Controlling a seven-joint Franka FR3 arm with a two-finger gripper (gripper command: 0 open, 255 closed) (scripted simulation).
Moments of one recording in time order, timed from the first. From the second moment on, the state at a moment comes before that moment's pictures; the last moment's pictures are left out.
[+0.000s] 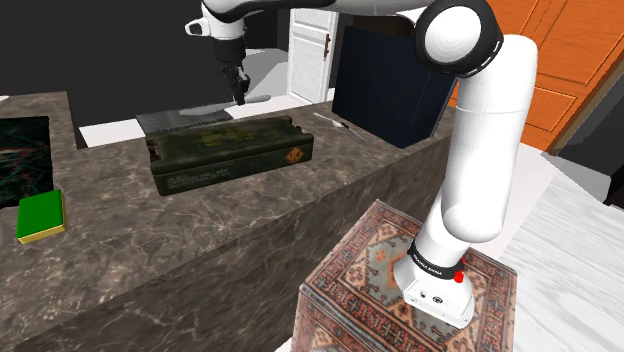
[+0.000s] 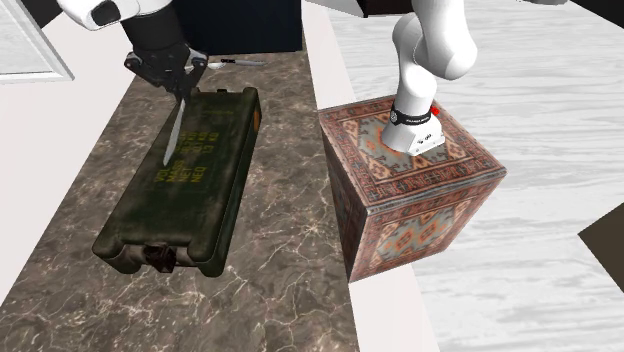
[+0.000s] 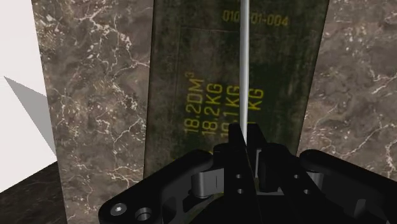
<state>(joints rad) 0.14 0.27 0.12 -1.42 -0.17 1.66 -1.06</state>
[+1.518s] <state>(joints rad) 0.12 0.30 0.11 -1.61 -0.18 1.88 -1.06</state>
